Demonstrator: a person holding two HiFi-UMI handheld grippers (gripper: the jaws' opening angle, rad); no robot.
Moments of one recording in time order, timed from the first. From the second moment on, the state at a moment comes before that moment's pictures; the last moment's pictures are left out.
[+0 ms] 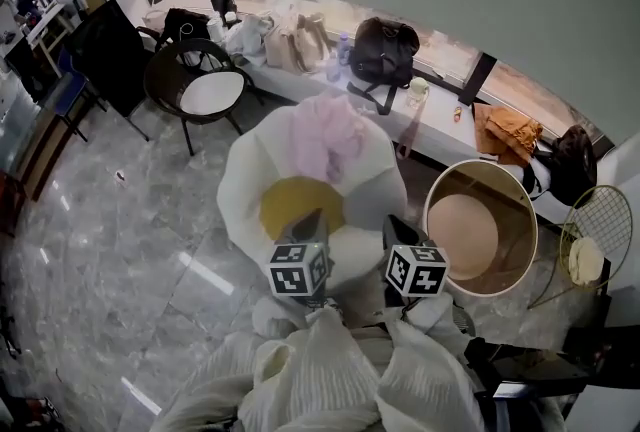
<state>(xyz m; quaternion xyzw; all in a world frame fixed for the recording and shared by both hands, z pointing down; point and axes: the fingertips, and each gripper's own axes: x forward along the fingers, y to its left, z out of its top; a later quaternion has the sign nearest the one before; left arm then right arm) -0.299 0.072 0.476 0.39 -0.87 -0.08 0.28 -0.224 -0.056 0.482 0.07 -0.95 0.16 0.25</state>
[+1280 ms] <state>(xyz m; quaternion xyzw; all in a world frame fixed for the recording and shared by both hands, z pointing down) -0.451 -0.002 0.506 0.30 -0.90 -0.10 0.30 -0.406 -0.134 0.521 -0.02 -0.94 0.15 0.30</state>
